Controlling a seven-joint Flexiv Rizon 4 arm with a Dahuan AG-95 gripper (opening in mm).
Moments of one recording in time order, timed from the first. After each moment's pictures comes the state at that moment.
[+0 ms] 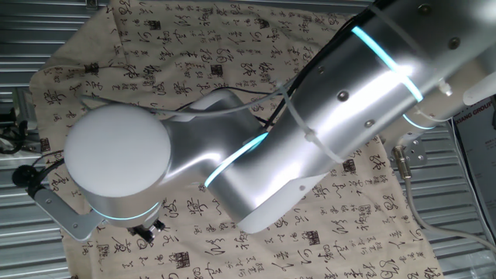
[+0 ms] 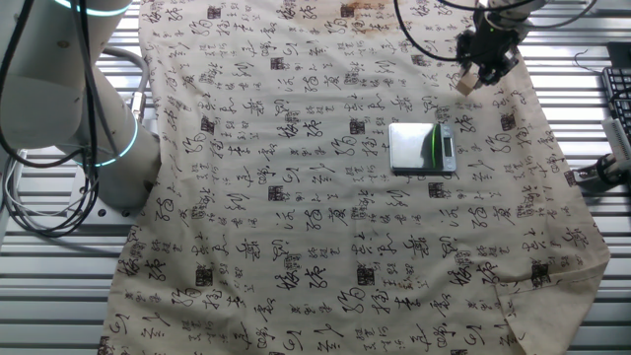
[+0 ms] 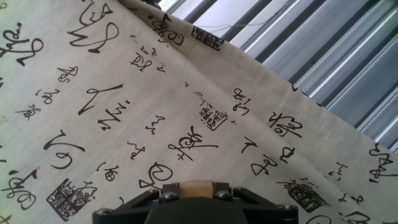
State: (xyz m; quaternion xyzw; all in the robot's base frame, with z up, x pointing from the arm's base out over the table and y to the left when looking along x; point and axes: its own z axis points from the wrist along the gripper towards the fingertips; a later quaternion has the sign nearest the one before) arm 0.671 0.186 0.050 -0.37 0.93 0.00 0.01
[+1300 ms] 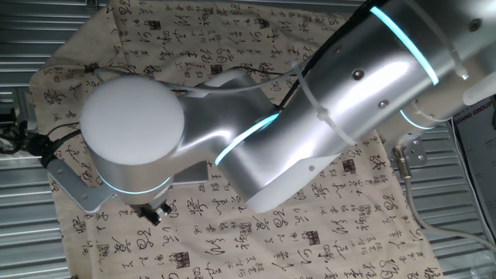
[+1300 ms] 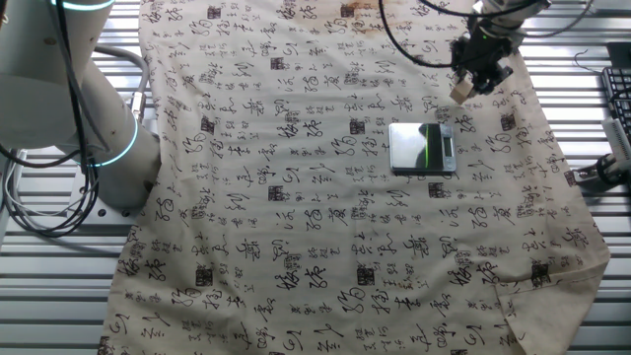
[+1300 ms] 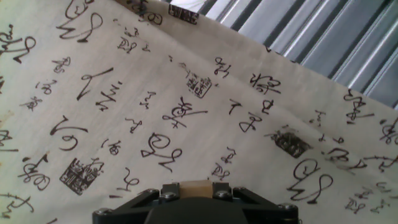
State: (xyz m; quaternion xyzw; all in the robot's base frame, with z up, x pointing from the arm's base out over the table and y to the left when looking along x) arm 0.654 0.152 0.058 -0.33 0.94 0.00 0.01
